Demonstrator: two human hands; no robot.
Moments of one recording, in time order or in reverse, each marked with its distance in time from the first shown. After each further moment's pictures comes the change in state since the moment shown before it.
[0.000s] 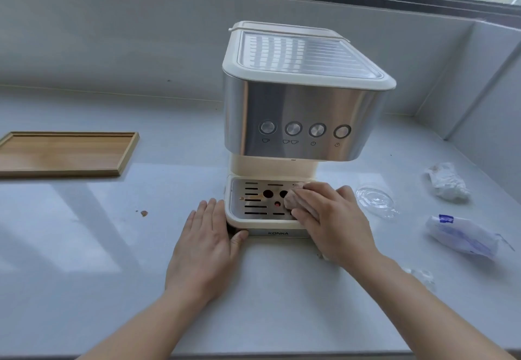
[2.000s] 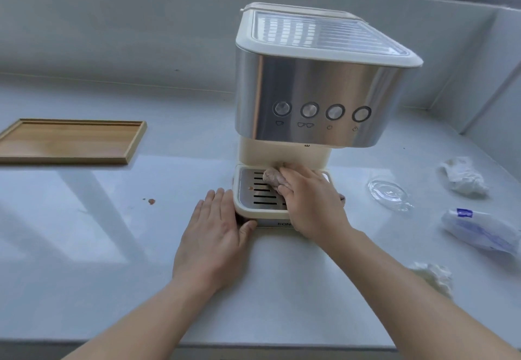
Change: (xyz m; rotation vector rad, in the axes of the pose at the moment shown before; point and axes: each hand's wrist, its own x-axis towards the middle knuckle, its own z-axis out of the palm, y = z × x) left_hand -0.002 0.000 0.001 0.000 0.004 0.018; right_hand 0.031 -0.039 0.029 0.035 -0.046 -0.078
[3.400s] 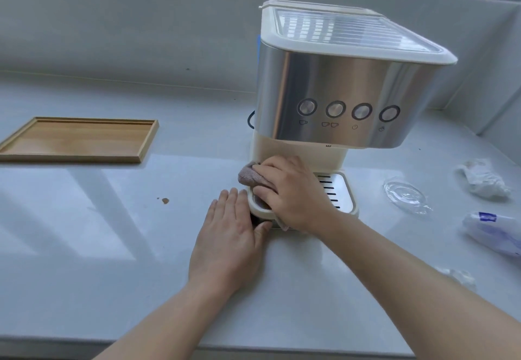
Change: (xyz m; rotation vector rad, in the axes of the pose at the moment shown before) left_hand 0.002 -0.003 0.006 0.001 0.040 0.016; right_hand 0.031 -0.029 0.019 0.014 -0.118 -0.192
